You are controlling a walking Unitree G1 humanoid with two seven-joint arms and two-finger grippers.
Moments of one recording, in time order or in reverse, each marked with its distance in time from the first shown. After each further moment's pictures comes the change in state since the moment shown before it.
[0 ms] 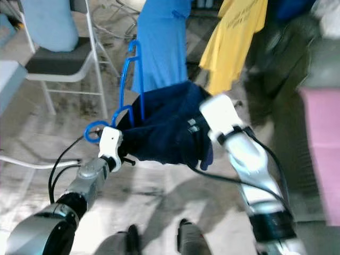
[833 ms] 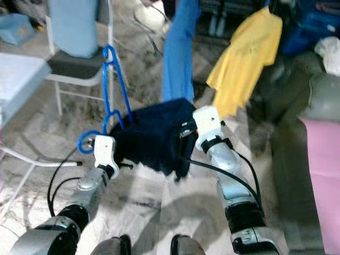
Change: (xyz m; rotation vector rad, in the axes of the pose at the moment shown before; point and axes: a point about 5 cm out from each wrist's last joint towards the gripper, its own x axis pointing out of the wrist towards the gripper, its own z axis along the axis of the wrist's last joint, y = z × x) left arm -0.010 -0.003 -0.018 -0.076 -0.038 0.098; right arm 0.006 0.035 -0.059 0.257 0.182 -0.059
